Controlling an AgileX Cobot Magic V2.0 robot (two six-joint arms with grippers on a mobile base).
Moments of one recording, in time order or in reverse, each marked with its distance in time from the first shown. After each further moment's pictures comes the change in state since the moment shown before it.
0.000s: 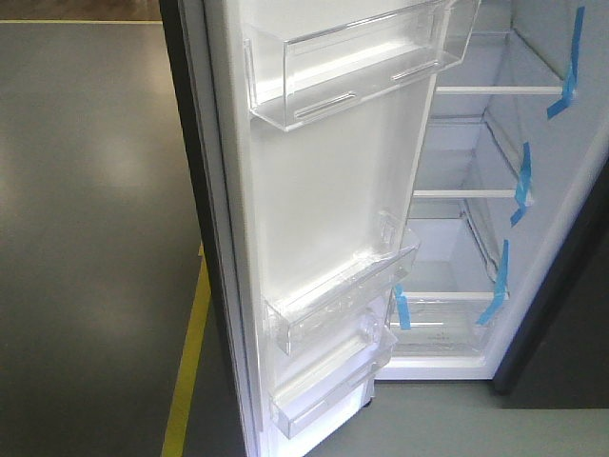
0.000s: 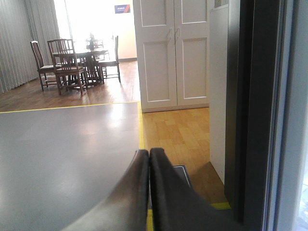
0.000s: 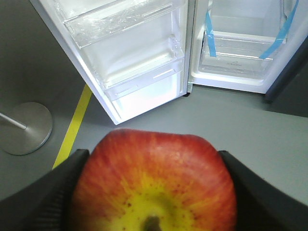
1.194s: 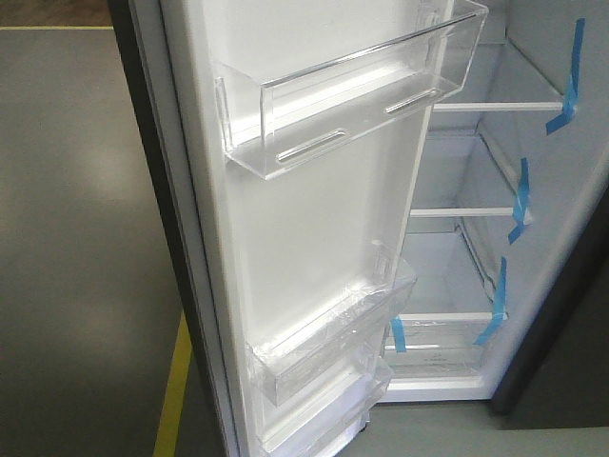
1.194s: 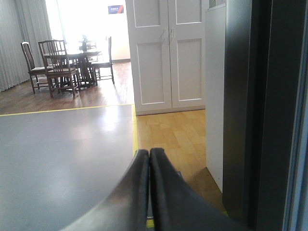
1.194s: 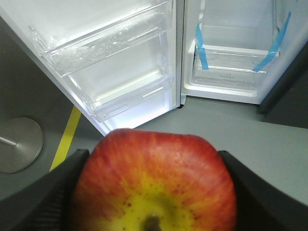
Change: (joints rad) left arm 0.000 0.000 0.000 0.000 0.000 0.000; right arm 0.000 0.000 0.000 0.000 0.000 0.000
